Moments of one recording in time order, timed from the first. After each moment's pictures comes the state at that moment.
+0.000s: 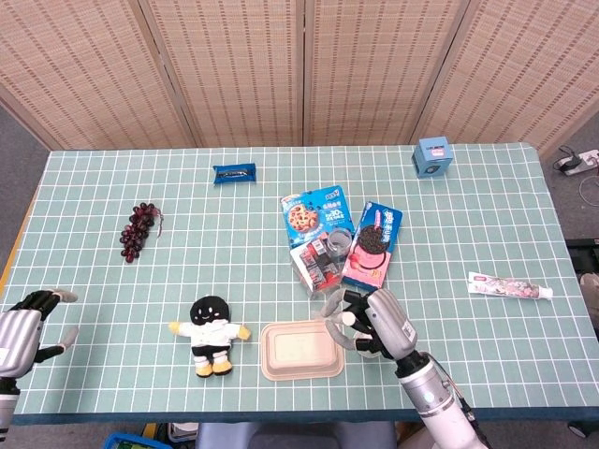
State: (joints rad) left arm -0.13 -1.07 -0.05 -1.65 1.48 1.44 0.01; right arm 0.43 -1.46 0.07 -2.02 -1.54 1.35 0.12
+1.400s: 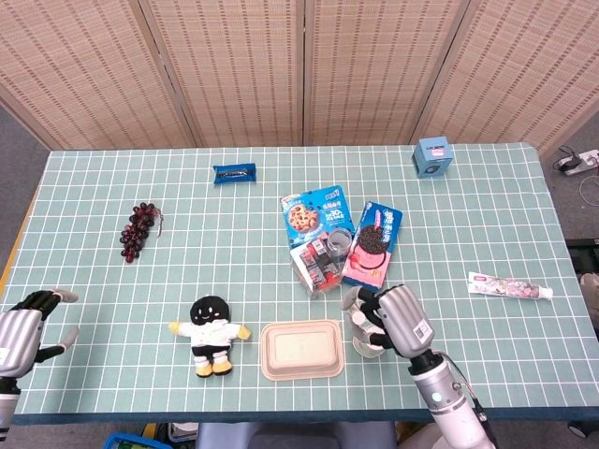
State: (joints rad) left arm -0.13 -1.07 -0.05 -1.65 1.48 1.44 0.02; right arm 0.37 -1.47 0.08 -1.93 -1.60 1.38 -0.17
